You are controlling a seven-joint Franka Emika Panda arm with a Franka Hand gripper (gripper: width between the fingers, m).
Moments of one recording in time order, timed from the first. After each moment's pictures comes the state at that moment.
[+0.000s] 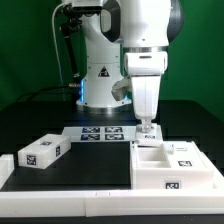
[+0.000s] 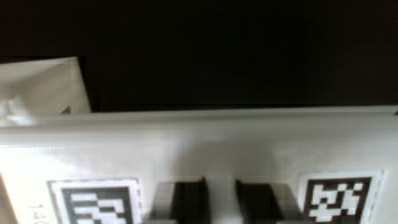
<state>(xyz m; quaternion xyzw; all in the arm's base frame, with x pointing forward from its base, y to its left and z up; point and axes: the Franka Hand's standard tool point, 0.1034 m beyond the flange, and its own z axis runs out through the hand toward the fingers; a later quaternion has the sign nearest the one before) 0.454 0.067 0.058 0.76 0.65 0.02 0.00</state>
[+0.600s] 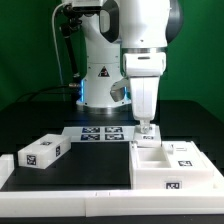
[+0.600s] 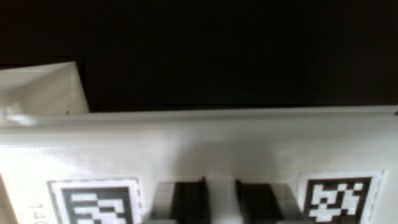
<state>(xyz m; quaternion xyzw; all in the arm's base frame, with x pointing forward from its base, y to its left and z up) 0.455 0.063 0.057 0.76 0.65 0.02 0.00</state>
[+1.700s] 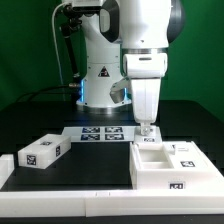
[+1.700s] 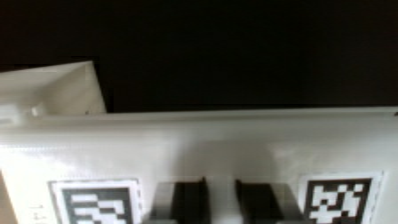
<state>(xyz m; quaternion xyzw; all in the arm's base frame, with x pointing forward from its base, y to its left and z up) 0.466 0.062 0.057 0.76 0.65 0.02 0.00</state>
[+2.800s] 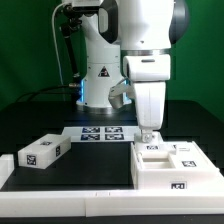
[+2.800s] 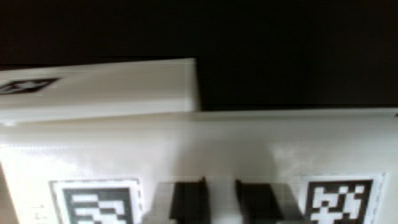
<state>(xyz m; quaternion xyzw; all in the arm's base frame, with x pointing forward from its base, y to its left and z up) 0.516 0.058 0.058 0.74 0.67 0.02 0.00</state>
